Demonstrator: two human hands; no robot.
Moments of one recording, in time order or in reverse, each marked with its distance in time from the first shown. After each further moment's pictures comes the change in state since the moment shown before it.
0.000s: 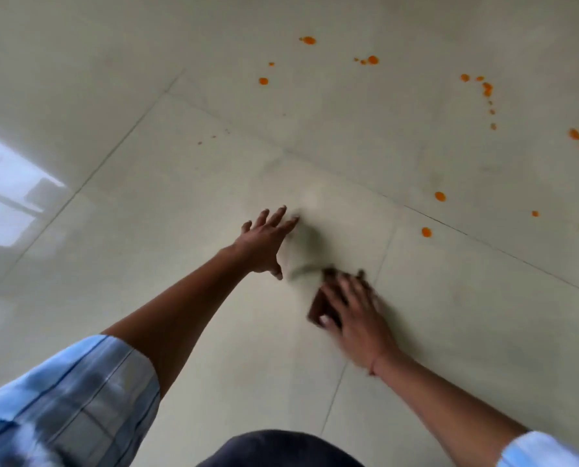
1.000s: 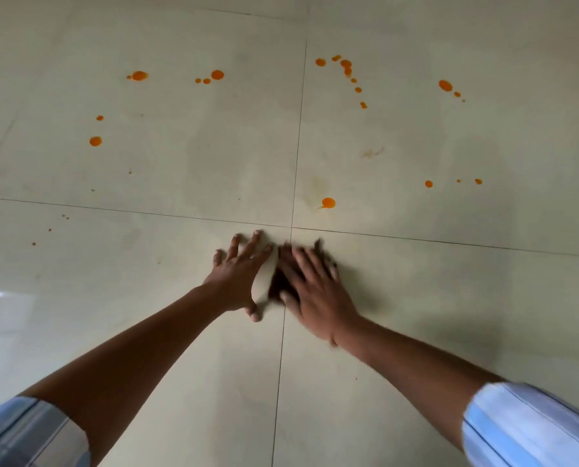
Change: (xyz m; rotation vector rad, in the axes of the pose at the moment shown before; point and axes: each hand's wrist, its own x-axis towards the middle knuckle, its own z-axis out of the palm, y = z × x) left_hand 0.128 0.139 -0.006 0.295 -0.115 0.201; right_hand 0.067 0.136 -0.040 0.017 0.114 0.196
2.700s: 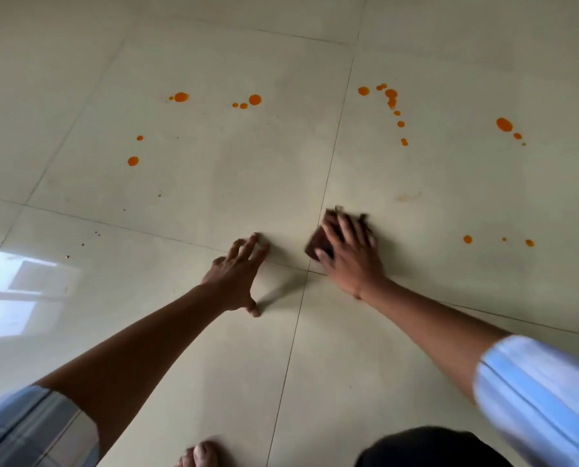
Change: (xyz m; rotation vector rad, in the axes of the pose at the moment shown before) left_hand 0.032 -0.026 -0.054 -0.035 0.016 -0.171; right_hand 0.128 0.084 -0.042 0.051 0.047 0.093
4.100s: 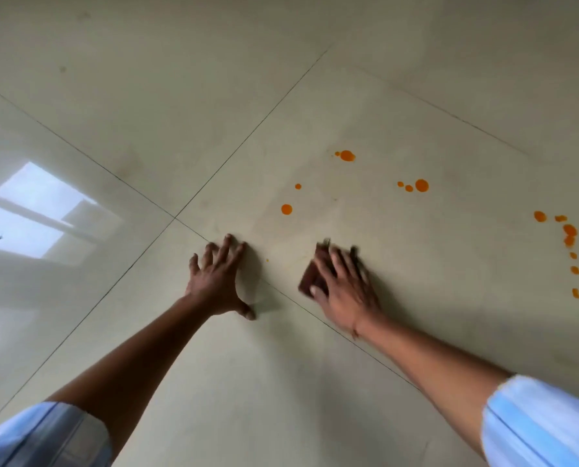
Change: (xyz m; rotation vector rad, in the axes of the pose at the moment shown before) left_hand -0.027 -0.293 -0.021 -0.318 0.097 -0.425; right_hand 0.160 -0.258 0.024 -0.105 -0.193 -0.364
